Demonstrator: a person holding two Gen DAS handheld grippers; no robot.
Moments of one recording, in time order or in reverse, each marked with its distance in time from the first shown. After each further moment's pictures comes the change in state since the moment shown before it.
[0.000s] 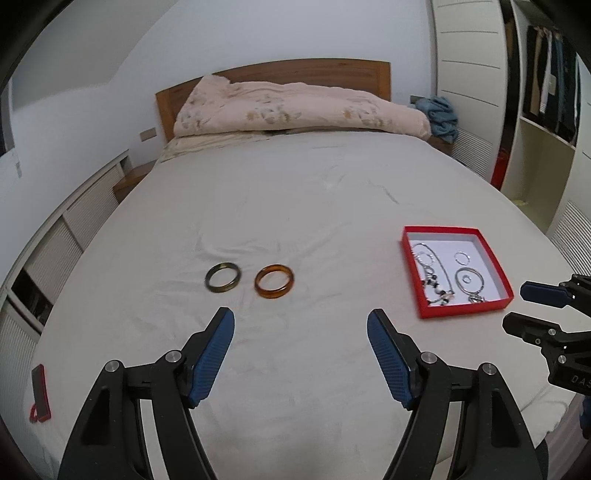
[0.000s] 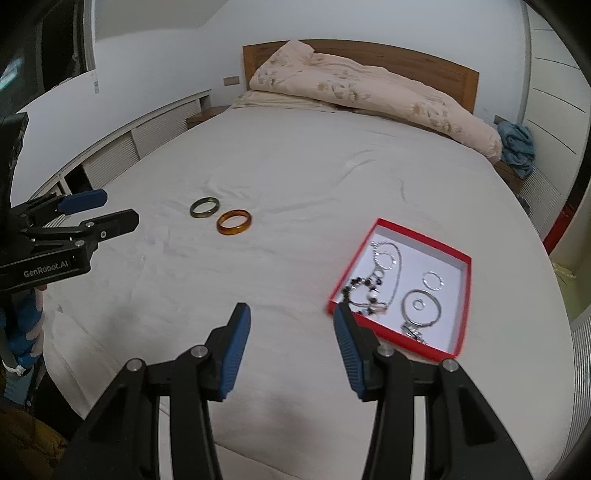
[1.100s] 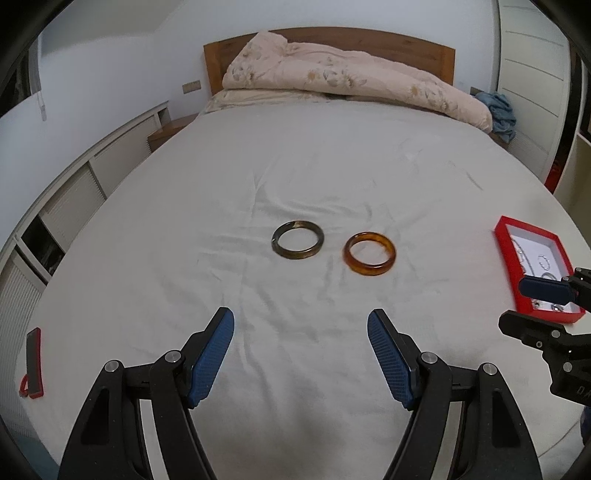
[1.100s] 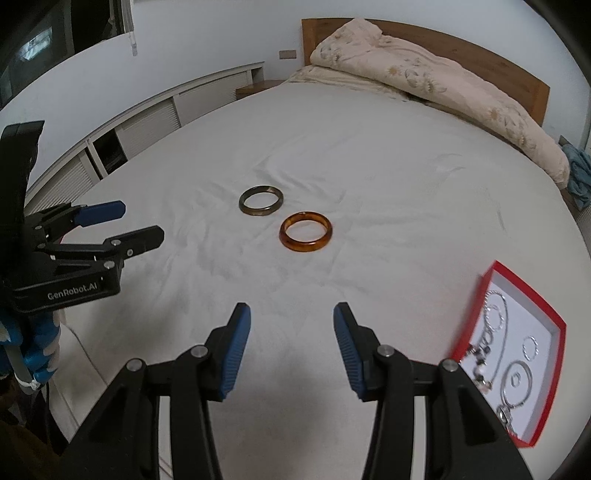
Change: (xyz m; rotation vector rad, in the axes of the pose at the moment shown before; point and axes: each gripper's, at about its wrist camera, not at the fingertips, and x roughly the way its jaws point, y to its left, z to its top) left arm 0.102 0.110 -0.025 -0.132 0.117 0.105; right arm 0.147 0.089 0.058 -0.133 0.080 0.149
